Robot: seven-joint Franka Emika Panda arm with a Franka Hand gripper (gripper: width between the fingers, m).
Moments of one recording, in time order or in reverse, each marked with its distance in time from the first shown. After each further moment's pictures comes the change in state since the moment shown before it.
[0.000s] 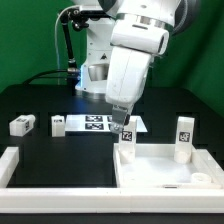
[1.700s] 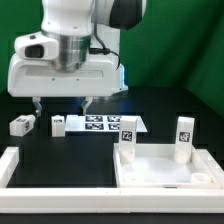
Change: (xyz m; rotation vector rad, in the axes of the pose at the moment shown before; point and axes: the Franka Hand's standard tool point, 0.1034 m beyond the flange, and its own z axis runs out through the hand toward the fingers) arm -0.135 -0.112 0.028 0.300 -0.131 1.035
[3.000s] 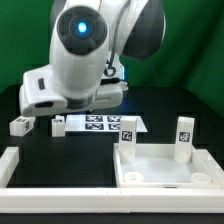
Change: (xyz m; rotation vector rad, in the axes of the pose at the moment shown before) arm -0.049 -0.015 0.034 0.128 -0.745 -0.053
